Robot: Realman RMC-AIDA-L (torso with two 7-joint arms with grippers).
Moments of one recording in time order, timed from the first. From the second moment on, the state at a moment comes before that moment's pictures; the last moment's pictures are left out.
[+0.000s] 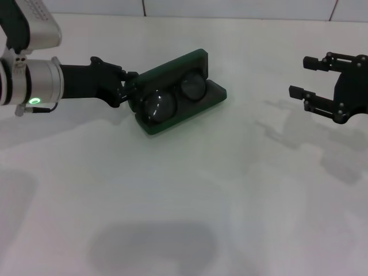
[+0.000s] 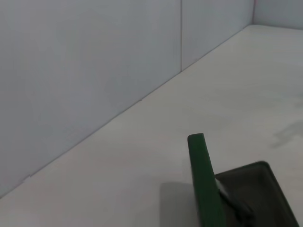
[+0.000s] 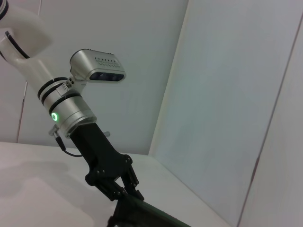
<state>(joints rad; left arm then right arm) -0.94 -2.06 2.85 -0.54 -0.19 1.31 -1.06 0.35 2.02 -1.12 -0.87 -1.47 -1.33 0.99</state>
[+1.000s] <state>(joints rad) -0.73 -2.09 2.84 -0.43 -0.68 1.54 -0.47 0.35 2.02 -1.11 -0.87 -1.46 -1.33 0.99</state>
